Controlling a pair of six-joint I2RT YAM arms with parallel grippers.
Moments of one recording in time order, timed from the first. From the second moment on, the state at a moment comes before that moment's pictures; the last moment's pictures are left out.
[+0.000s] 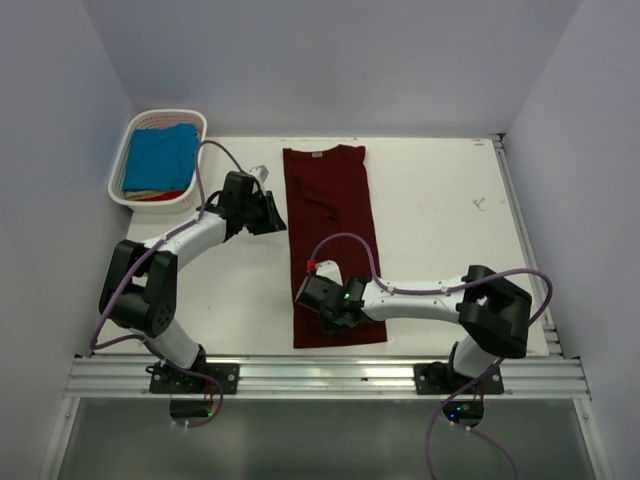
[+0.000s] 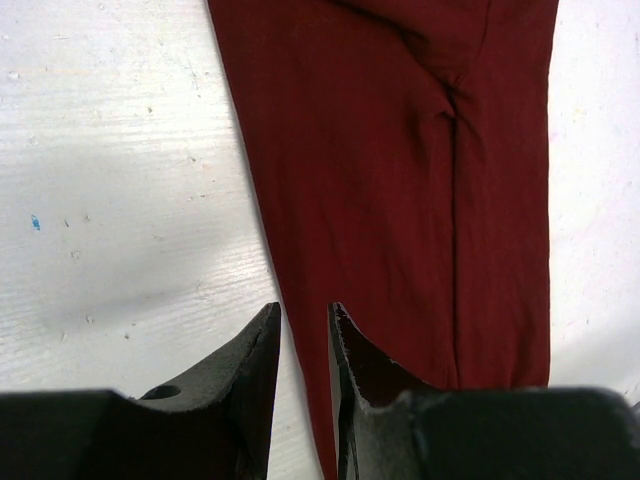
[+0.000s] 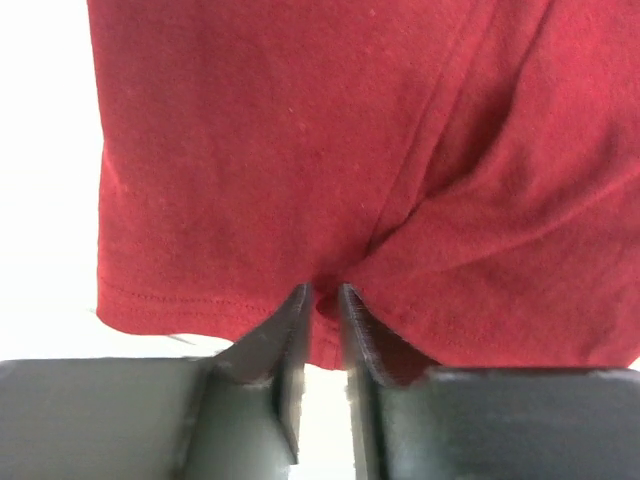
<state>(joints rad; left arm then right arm) -0.31 1.64 1.02 -0.20 0.25 -0.48 1.21 1.65 0.99 -0.59 0.25 0.85</state>
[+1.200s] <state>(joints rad) -0.31 2.21 1.57 0.10 0.25 -0.63 1.22 1.09 0.87 -0.82 0.52 0.97</state>
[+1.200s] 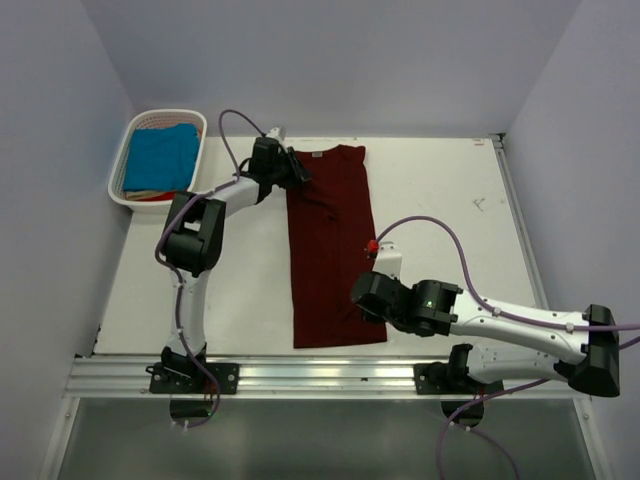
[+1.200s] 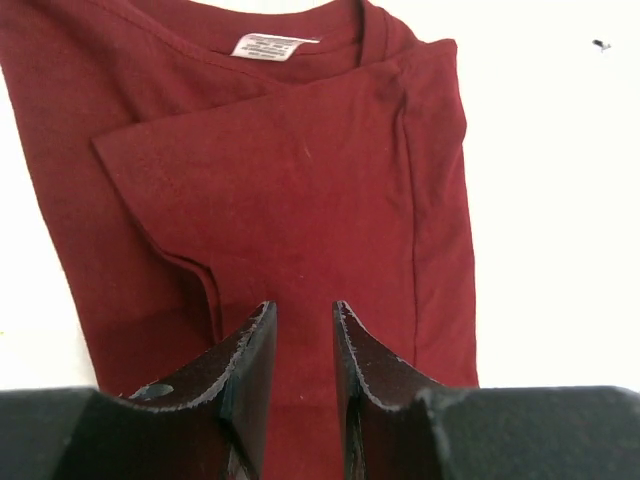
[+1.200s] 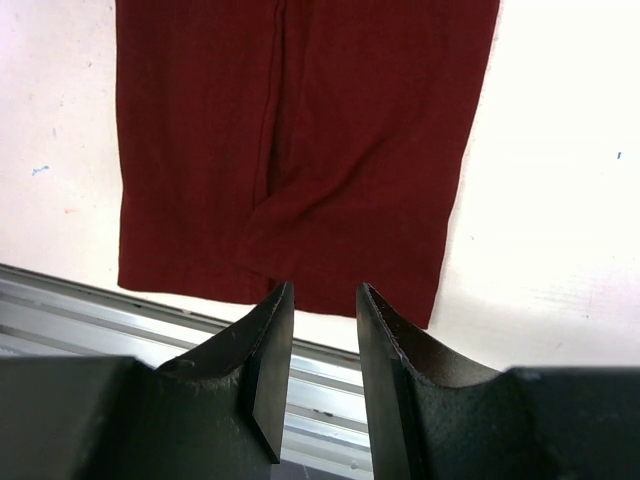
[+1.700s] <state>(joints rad) -0.32 2.19 1.48 0.01 0.12 -0.61 1.22 1.08 0.85 -0.83 0.53 0.98</state>
